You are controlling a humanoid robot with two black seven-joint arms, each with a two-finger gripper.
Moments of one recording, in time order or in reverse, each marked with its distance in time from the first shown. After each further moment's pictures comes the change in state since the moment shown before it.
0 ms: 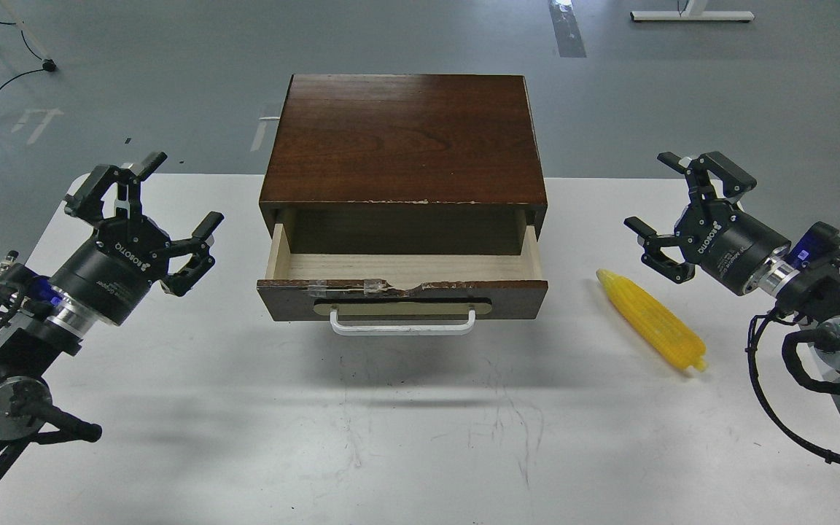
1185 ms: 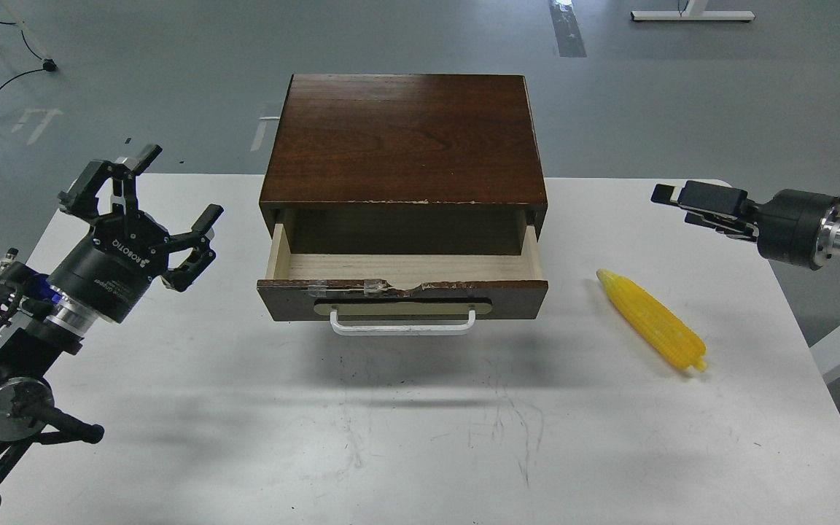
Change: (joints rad) left arm 0.003 0.001 -0.009 -0.008 0.002 -0.016 -0.004; right arm 0.197 -0.174 -0.095 0.003 -1.299 -0.166 0.000
